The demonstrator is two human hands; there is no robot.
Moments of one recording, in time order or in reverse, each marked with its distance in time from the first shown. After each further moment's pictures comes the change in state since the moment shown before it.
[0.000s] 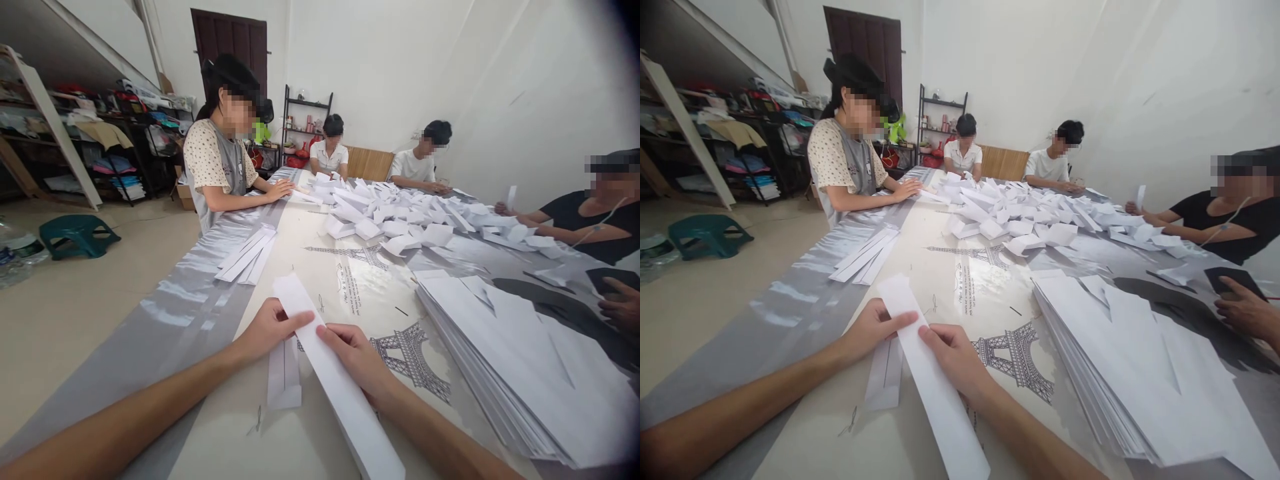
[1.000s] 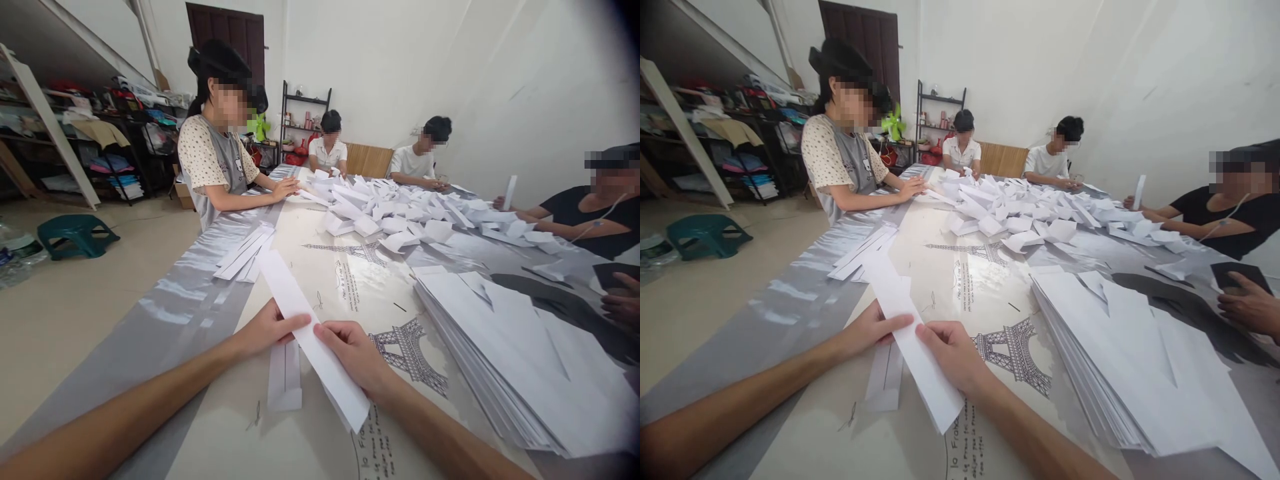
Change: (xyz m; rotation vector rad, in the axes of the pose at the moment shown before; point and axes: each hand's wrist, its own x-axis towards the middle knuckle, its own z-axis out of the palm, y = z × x) left_hand 0.000 -0.002 -0.006 -0.011 -0.144 -0.002; right_hand 0.001 0.001 -0.002 -0.136 0.003 -0.050
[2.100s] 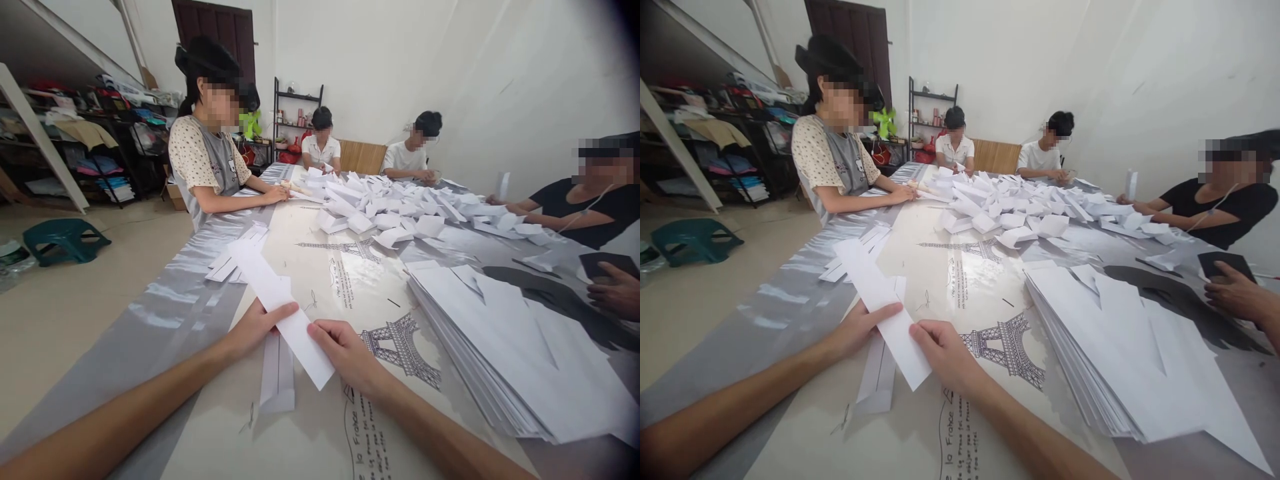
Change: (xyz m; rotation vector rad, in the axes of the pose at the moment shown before) left_hand 0.005 -0.010 0.002 -0.155 0.319 -0.118; right_hand 0.002 0.000 0.000 -0.117 -0.038 -0.101
